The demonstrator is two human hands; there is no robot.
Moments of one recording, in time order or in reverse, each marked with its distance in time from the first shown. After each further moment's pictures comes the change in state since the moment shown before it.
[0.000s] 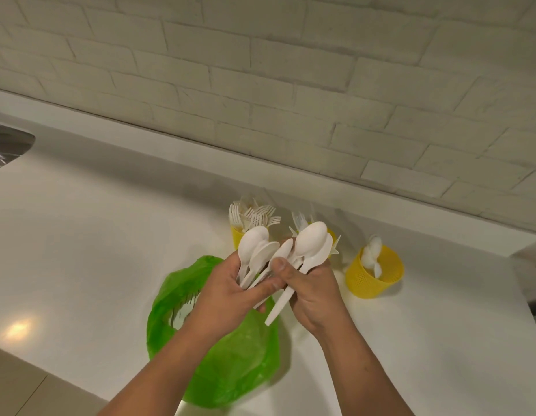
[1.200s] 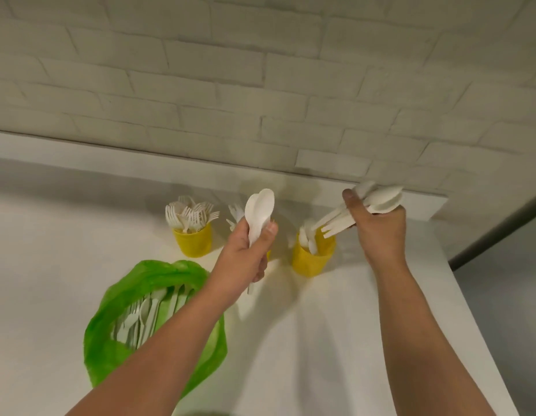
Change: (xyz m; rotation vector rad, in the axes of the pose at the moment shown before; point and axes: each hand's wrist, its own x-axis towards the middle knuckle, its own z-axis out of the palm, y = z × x) left_hand 0.040 0.004 0.108 -0.128 -0.166 -0.055; right_hand -0.016 -0.121 -0.158 -0.638 0.817 -0.336
